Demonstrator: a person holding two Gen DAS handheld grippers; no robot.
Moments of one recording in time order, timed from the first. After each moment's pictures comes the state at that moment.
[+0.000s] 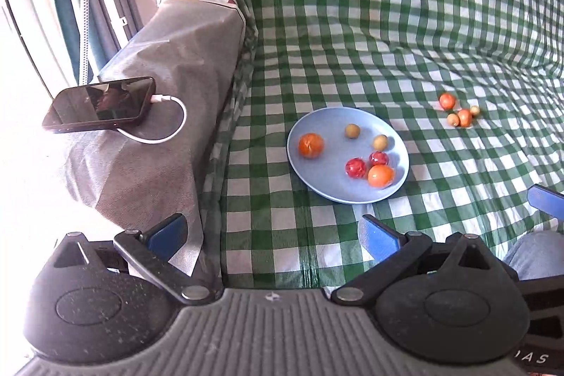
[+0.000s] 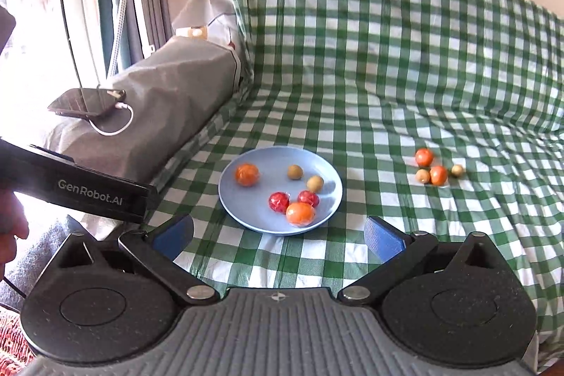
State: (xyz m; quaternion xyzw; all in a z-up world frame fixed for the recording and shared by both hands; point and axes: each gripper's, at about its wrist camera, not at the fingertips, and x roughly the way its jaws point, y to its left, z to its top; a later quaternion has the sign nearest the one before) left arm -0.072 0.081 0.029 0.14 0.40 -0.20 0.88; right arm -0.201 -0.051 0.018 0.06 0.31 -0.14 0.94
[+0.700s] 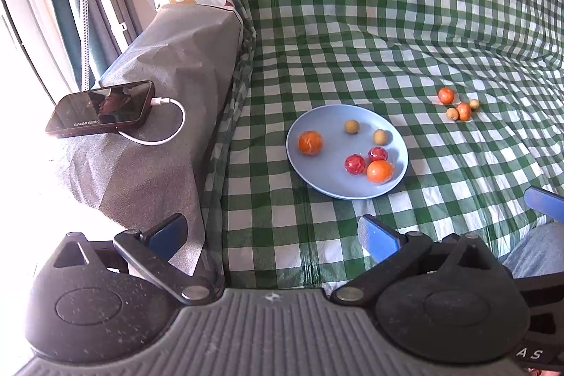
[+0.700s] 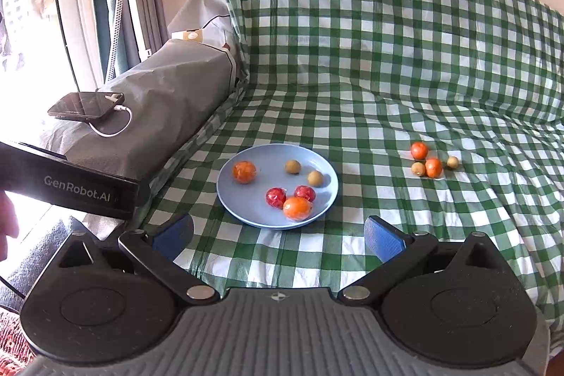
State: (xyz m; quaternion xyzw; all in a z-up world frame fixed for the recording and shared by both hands) left arm -0.077 0.077 0.028 0.16 0.40 -0.20 0.88; right arm -0.210 -0.051 0.014 0.07 0.31 -0.14 0.94
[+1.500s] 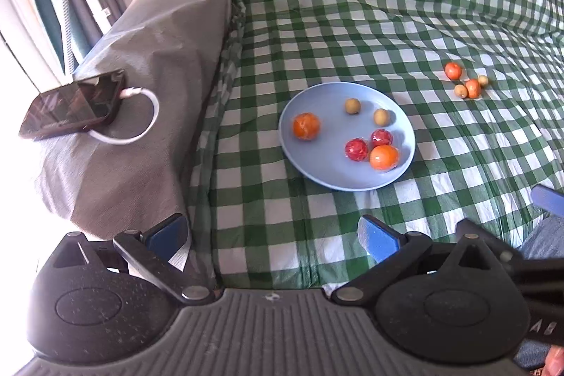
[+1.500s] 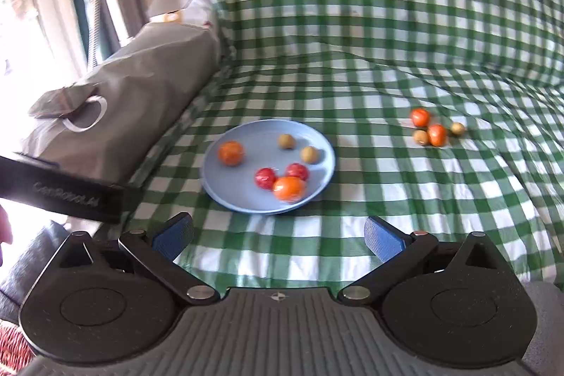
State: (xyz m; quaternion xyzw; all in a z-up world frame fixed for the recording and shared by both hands) left arm -0.050 0.043 0.005 0.19 0.43 -0.20 0.86; right arm -0.189 -0.083 -0.012 0.12 0.34 -0.16 0.92
